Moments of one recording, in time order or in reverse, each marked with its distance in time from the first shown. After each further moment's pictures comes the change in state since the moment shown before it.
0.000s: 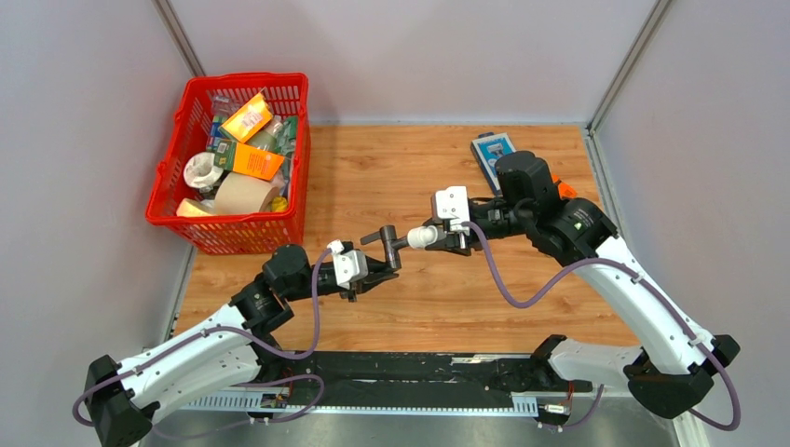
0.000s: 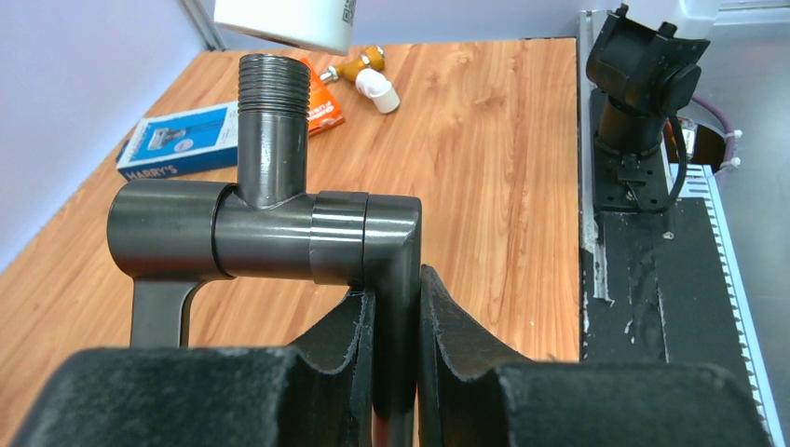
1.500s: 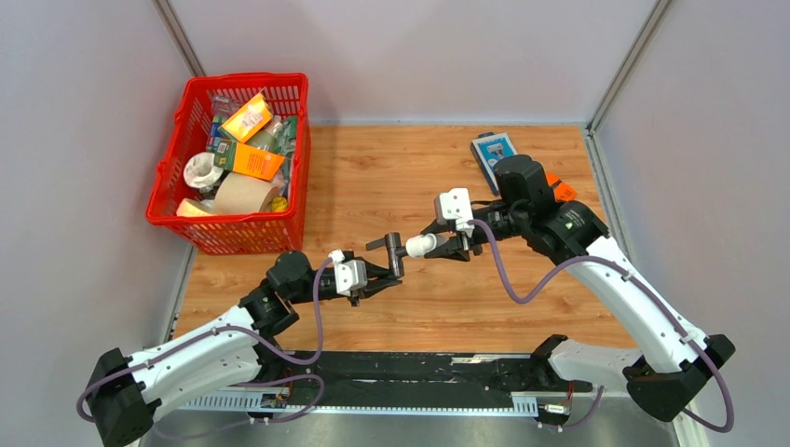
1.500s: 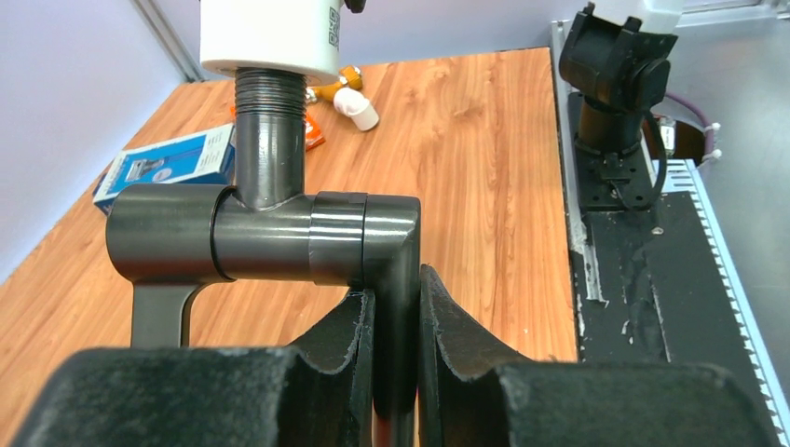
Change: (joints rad) left arm -0.003 0.016 -0.086 0.169 0.088 0.008; right arm -0.044 -0.024 -0.106 0.067 -0.160 0.002
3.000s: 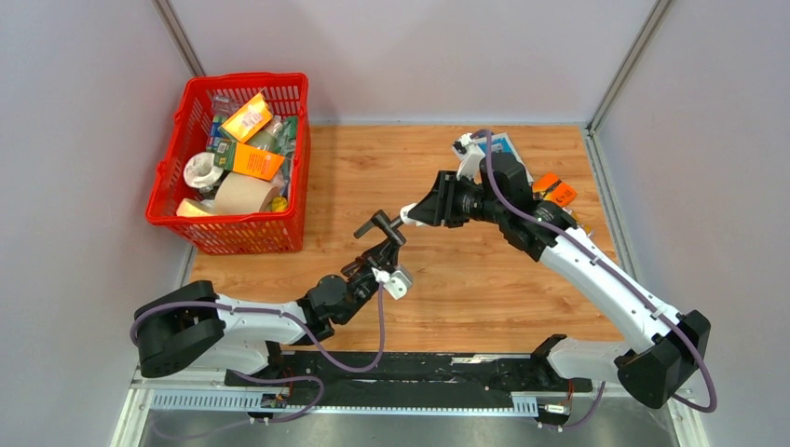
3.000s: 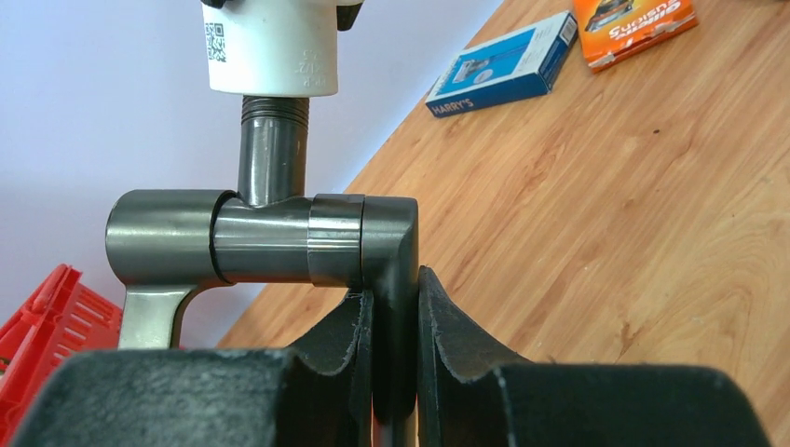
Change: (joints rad) left arm -0.280 0.512 -0.115 0.741 -0.956 0.510; right arm -0.019 0.086 -0.142 0.373 0.523 1.357
